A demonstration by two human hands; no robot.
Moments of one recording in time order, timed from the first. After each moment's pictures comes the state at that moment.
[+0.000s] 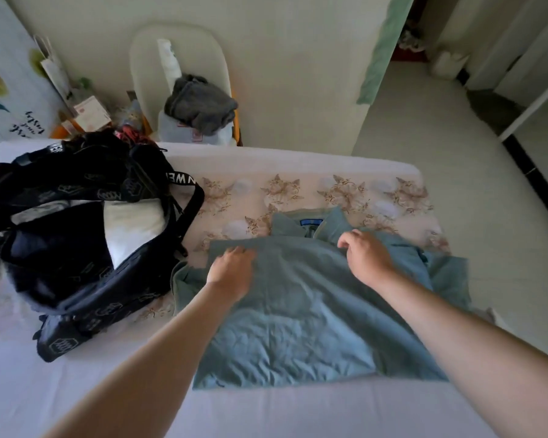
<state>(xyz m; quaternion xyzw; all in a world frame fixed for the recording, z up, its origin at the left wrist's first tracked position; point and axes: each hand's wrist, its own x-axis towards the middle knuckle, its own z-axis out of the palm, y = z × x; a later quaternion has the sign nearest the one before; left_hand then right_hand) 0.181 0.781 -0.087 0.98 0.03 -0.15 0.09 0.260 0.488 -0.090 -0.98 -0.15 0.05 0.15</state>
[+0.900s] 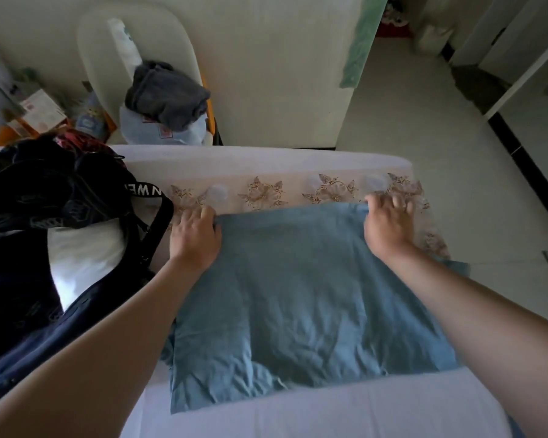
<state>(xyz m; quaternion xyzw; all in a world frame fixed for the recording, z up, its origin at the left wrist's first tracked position) 0.294 0.821 -0.099 0.99 0.07 0.03 0.09 0.352 0.451 -0.095 -0.99 -0.04 -0.09 -0.05</state>
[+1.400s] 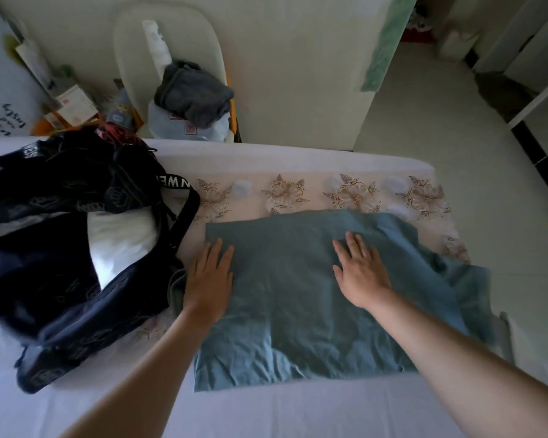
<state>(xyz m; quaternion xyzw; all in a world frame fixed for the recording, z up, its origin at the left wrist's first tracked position) 0.188 0.835 -0.154 1.00 0.03 -0.01 0.04 0.270 0.513 -0.134 -0.97 -0.15 0.18 -0.03</state>
